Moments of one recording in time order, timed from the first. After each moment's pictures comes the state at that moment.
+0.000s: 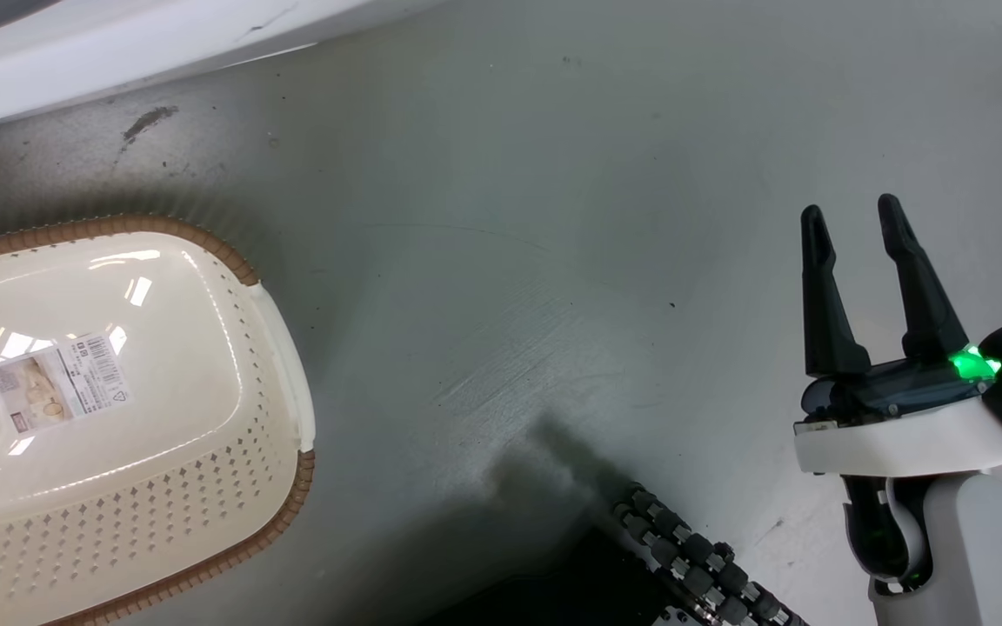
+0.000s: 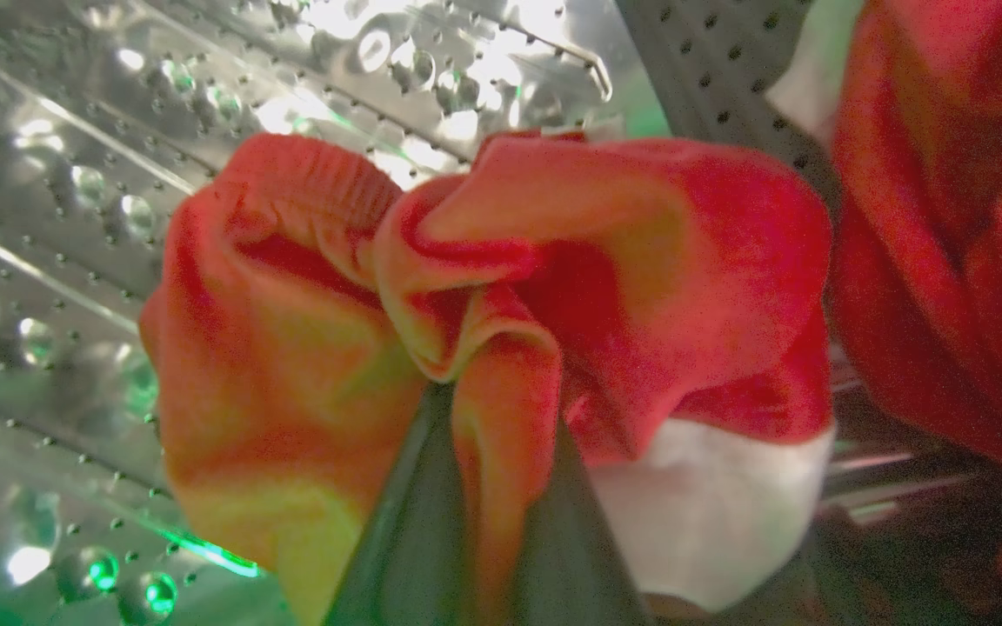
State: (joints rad) left arm -1.81 0.90 -0.88 0.79 -0.55 -0.13 0.75; right arm -0.25 -0.05 0.07 -0.03 0.27 0.13 -0.26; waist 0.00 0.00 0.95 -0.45
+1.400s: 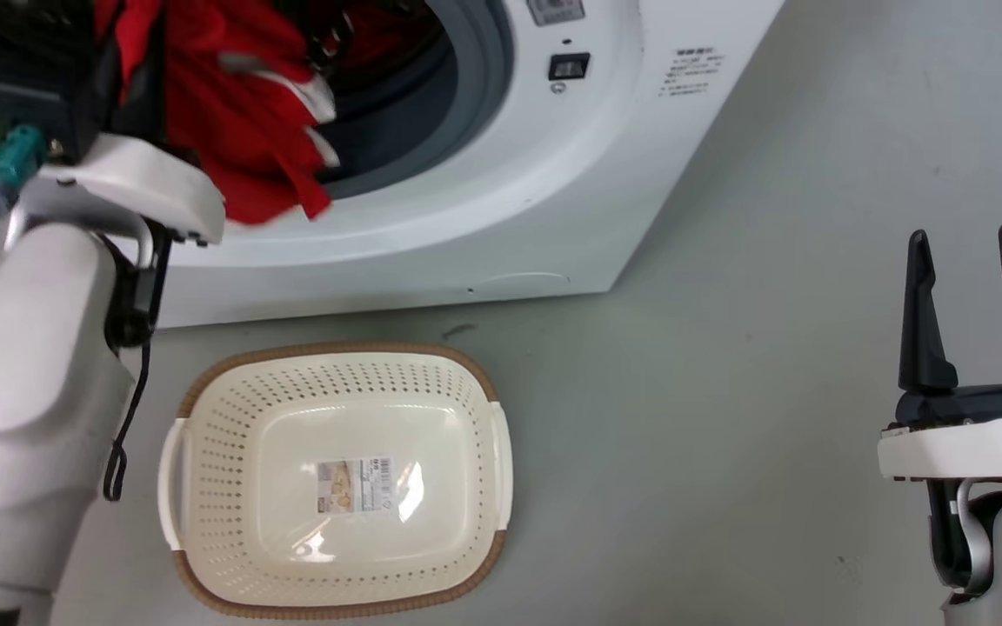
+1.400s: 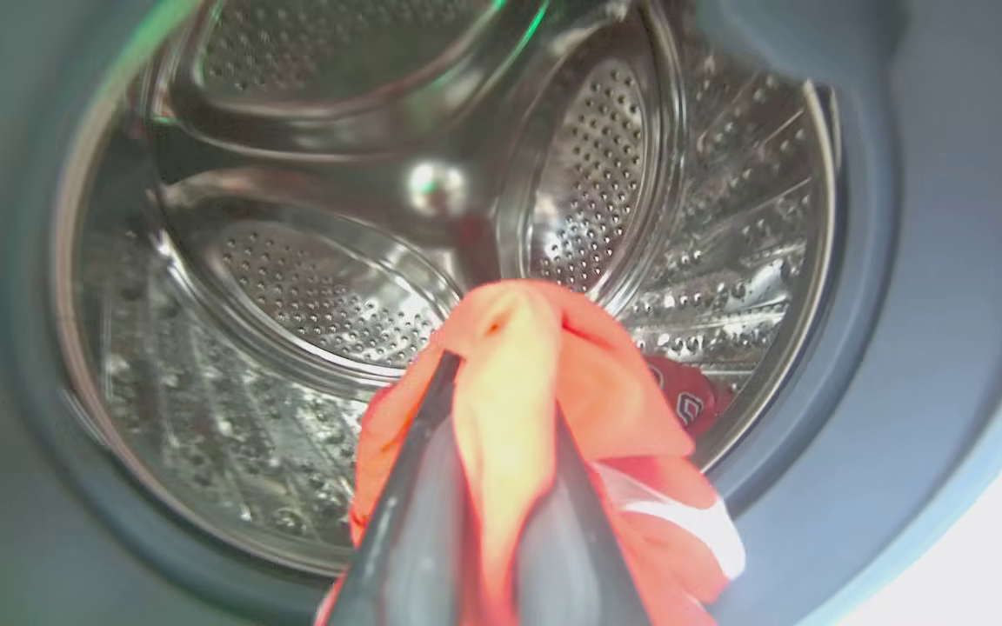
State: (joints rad) left arm -0.88 0.50 -0.45 0.49 -0.45 0.09 -0.26; right arm -0.21 -0.05 -0.13 0.00 0.01 0.13 -0.26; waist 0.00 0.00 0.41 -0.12
